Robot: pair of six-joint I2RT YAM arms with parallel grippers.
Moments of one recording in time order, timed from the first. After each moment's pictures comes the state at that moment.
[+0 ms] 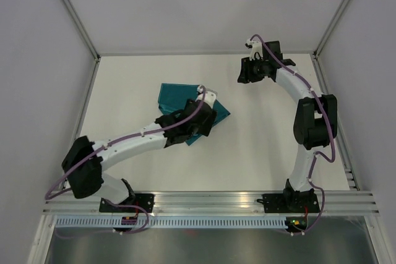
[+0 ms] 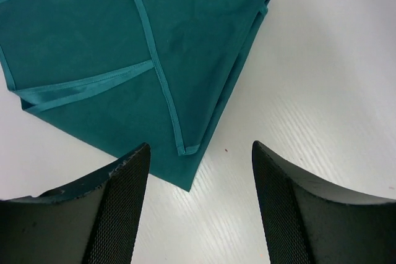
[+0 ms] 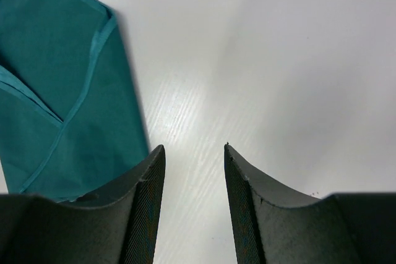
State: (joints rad) left arm -0.94 1.43 1.07 -0.35 -0.42 -0.28; right arm 0.17 1.98 1.64 -0.46 -0.40 -0.02
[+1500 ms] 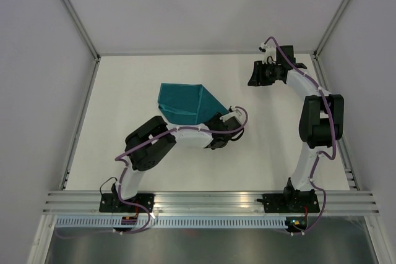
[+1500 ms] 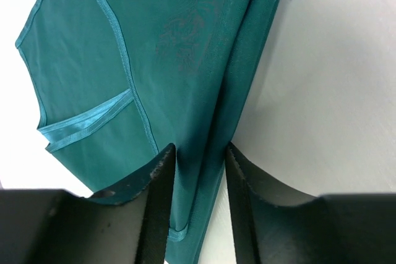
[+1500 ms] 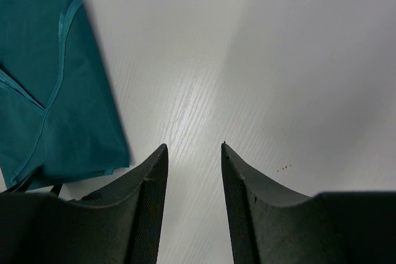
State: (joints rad) left arm -1.05 2.07 1.30 -0.28 -0.79 -0.04; right arm 0.03 1.98 1.56 -0.44 -0.49 -0.02
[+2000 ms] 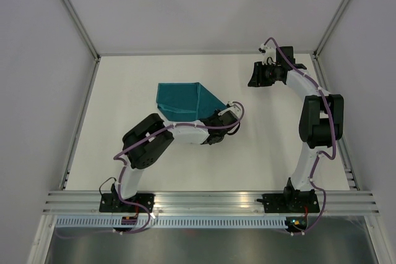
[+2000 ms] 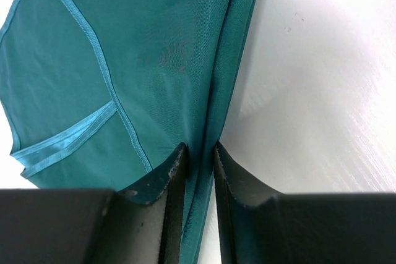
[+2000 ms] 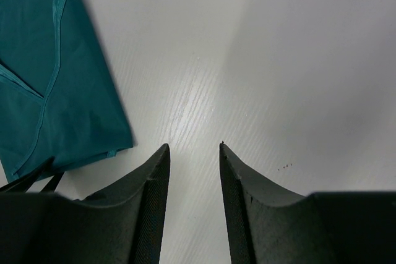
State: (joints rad) left arm -1.00 2.06 1.28 -0.19 -0.67 -0.01; right arm 0.03 1.98 1.54 -0.43 -0.50 -0.02
